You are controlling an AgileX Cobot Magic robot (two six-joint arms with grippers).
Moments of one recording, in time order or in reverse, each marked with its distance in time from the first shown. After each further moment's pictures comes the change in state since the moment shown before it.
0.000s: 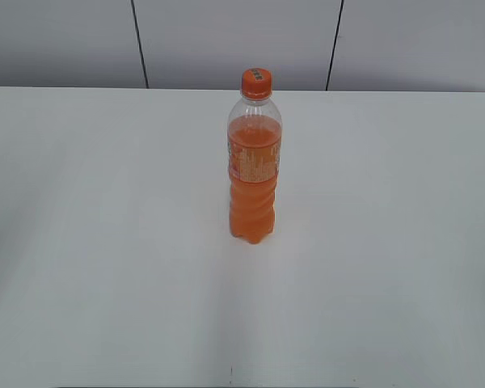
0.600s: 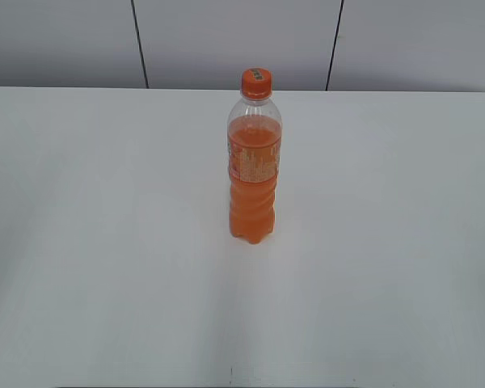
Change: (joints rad) left arm 0.000 -0.154 0.000 -0.010 0.228 0.000; right arm 0.000 0.000 0.000 0.000 0.000 0.000
